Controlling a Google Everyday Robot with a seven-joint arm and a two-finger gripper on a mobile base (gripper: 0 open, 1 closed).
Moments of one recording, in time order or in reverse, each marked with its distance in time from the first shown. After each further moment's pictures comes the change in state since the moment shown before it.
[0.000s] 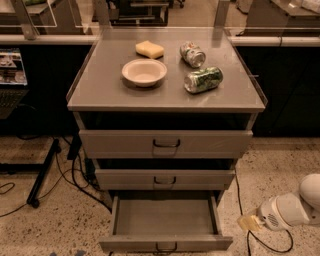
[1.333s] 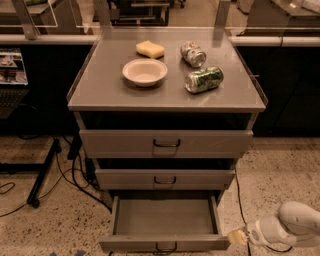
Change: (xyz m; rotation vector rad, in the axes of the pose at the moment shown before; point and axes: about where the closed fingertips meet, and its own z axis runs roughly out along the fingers) arm 0.056 -0.052 0.123 -0.030 -0.037 0.180
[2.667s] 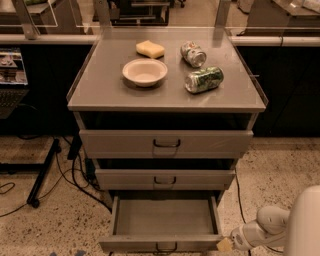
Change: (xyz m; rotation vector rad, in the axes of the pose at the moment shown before) arm 0.042 -0.026 0.094 -0.051 0.143 0.124
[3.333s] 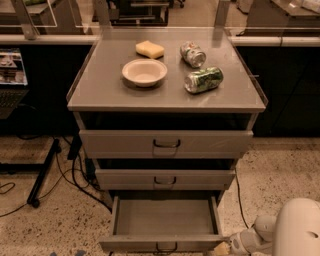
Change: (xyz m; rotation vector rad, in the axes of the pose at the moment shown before) arm 0.014 -0.038 0.061 -0.070 -0.019 0.139
